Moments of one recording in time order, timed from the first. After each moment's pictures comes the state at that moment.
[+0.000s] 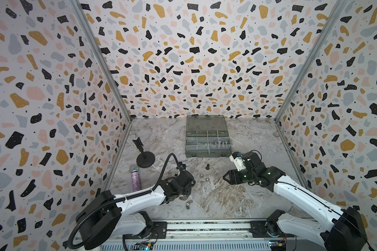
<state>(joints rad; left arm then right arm) -0.88 1.22 0.50 -0.31 -0.23 -0.69 0.62 1.08 0.74 -0.57 -0.30 0.40</state>
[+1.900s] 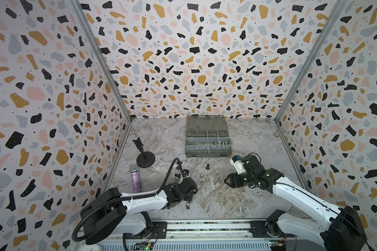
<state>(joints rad) -0.98 1.28 0.45 -0.23 -0.25 -0.72 0.62 1.08 0.69 -0.58 -0.30 0.38</state>
